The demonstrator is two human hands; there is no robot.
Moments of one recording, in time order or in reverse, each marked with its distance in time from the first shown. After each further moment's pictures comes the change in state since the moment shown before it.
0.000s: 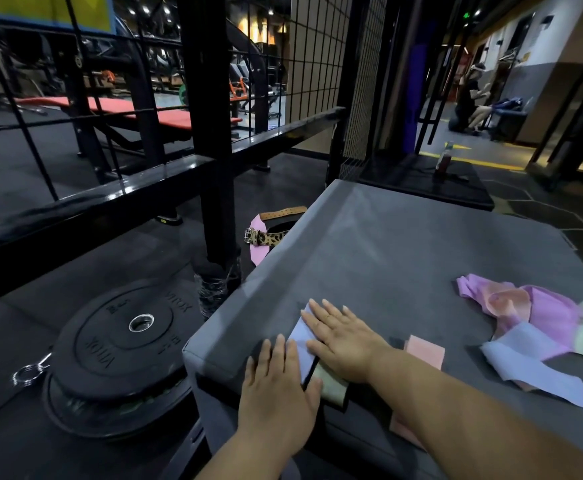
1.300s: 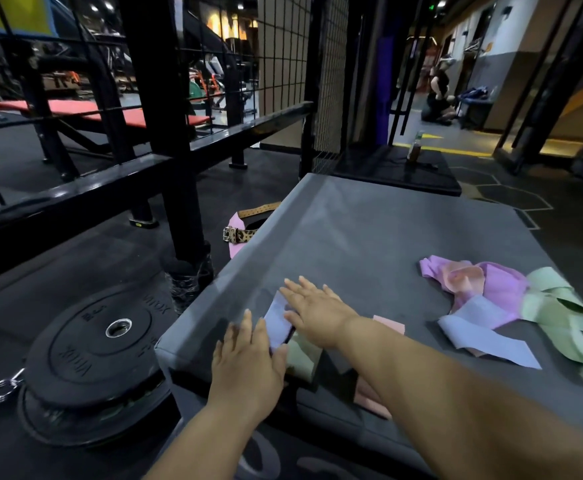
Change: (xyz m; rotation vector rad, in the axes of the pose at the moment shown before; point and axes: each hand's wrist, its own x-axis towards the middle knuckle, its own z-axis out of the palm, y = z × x) left_hand -0.005 0.012 -0.031 -0.059 -0.022 -0.051; right_hand -0.011 -0.002 -0.031 0.132 0.048 0.066
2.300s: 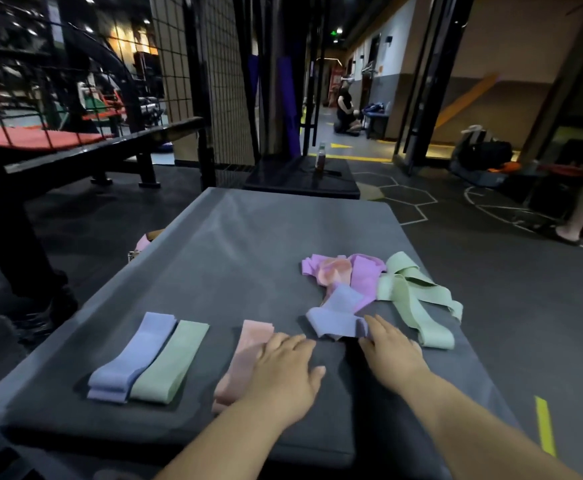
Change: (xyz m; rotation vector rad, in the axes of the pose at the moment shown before) left_hand -0.021 0.203 0.062 0.069 -0.086 0.551; right_hand -0.220 0.203 0.040 0.215 0.270 0.758
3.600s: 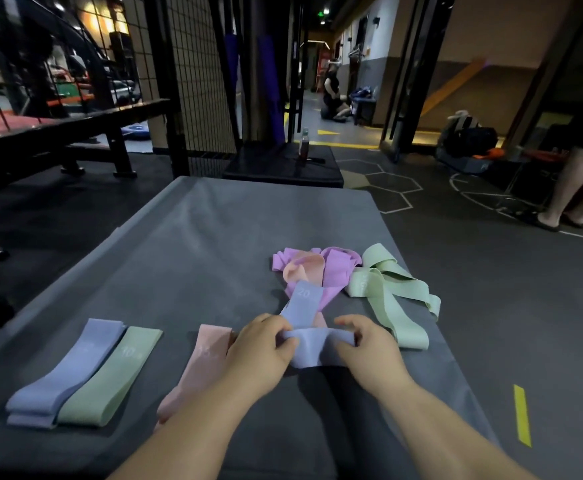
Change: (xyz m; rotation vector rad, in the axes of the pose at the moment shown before) left_hand 0.056 0.010 0.015 -0.383 0.149 -0.102; right_hand -0.005 0.012 -0.010 0.610 0.132 -0.014
